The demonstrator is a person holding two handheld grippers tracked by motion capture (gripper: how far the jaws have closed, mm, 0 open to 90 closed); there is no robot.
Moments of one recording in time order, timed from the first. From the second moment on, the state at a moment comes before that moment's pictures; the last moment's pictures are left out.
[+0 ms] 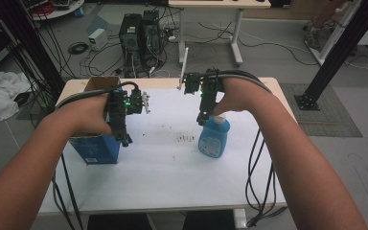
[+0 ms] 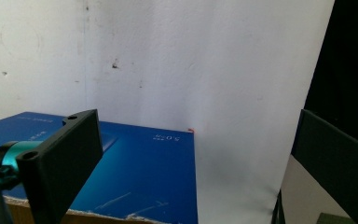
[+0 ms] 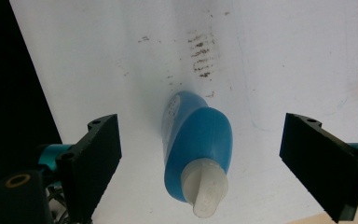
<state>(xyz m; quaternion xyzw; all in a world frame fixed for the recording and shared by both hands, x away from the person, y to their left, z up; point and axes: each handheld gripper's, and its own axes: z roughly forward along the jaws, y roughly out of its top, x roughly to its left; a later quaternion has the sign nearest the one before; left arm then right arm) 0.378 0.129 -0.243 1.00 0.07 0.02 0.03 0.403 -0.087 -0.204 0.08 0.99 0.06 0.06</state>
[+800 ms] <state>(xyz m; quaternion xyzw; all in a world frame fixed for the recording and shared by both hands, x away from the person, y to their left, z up) 0.372 0.136 -0.245 1.00 0.07 0.02 0.04 0.405 -0.114 -0.197 0.18 0.94 0.27 0.03</state>
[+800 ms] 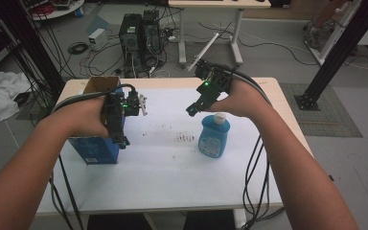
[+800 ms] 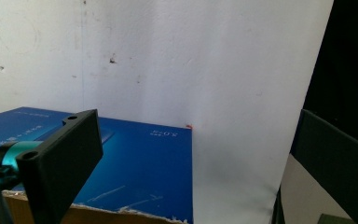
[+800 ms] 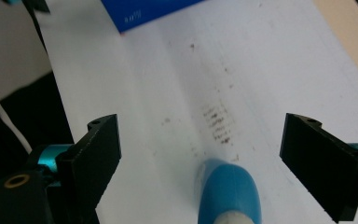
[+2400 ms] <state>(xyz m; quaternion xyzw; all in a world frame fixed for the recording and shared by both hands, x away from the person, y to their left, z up) 0.369 0.138 -0.254 1.00 0.08 0.02 0.03 0.410 -0.223 -0.225 0.38 0.81 0.42 0.14</state>
